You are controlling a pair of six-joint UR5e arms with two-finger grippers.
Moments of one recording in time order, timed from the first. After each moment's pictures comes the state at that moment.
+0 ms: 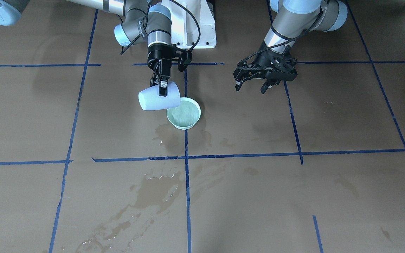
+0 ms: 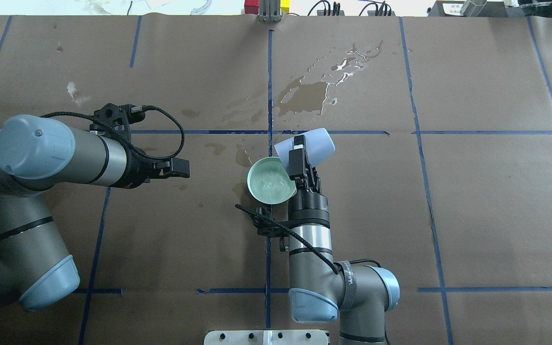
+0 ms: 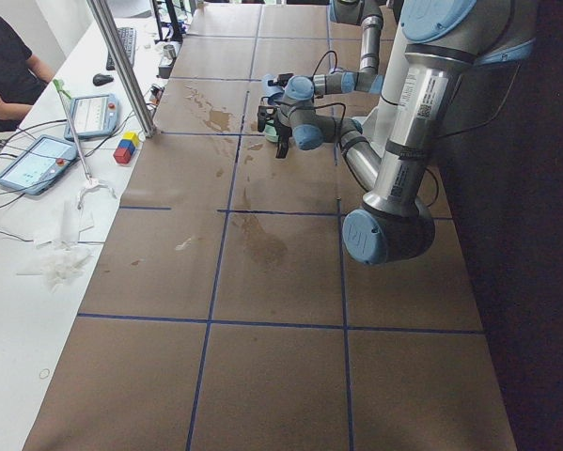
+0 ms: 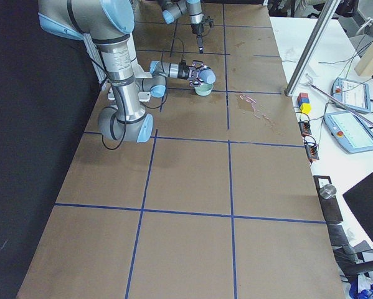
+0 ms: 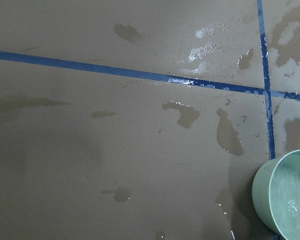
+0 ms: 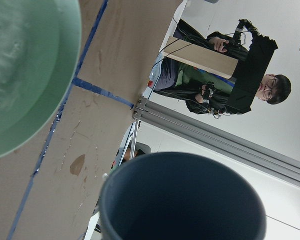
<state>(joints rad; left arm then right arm) -0.59 -1.87 -1.96 -1.94 -1.85 -1.31 0.14 -1.01 1.53 -0.93 0.23 -0.69</state>
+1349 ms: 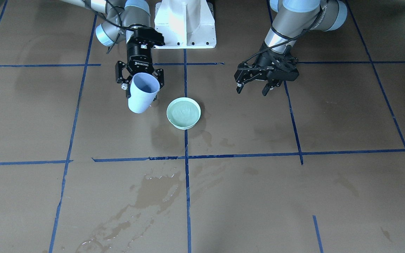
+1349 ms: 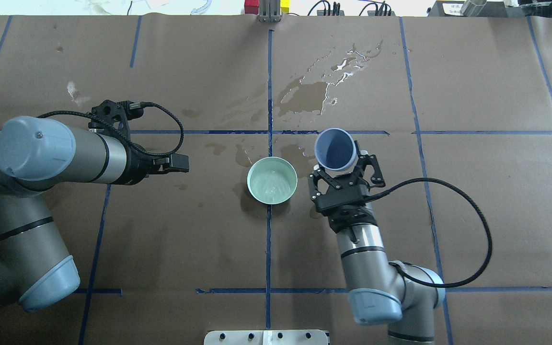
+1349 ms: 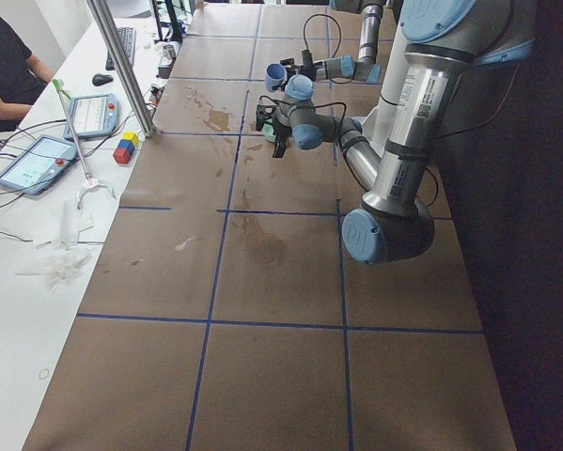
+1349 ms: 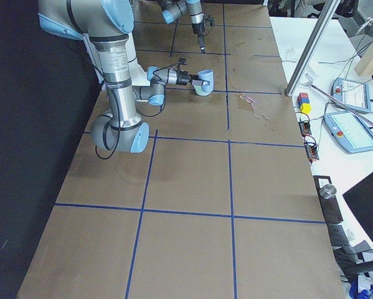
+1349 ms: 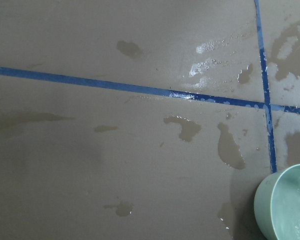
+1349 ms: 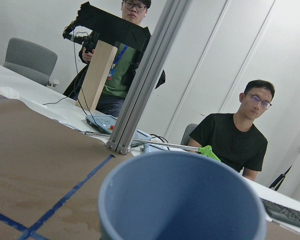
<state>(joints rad) -0.59 -1.87 -1.96 -1.94 -1.80 -1.32 0.15 -1.25 1.64 -0.61 0.35 0.61</state>
